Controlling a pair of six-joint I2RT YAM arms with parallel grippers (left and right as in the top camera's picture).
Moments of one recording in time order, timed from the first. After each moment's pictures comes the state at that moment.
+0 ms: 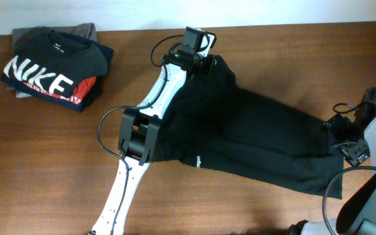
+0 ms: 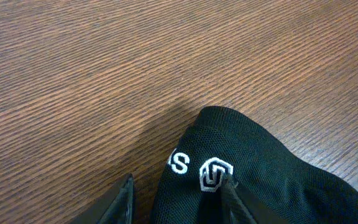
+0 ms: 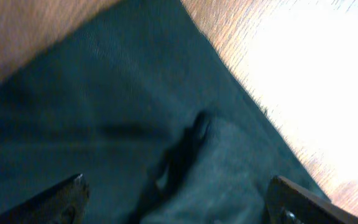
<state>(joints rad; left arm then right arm) -0.44 2.83 2.59 -0.60 0.21 -0.06 -0.52 1.62 1.13 -0.93 0.04 0.50</state>
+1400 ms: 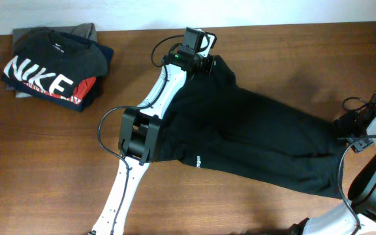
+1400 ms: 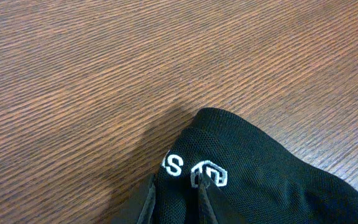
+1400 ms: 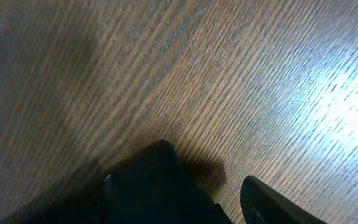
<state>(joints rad) -0.44 2.84 2.60 -0.59 0.22 -0.06 -0.61 1.86 1.13 -0.51 0.04 0.46</state>
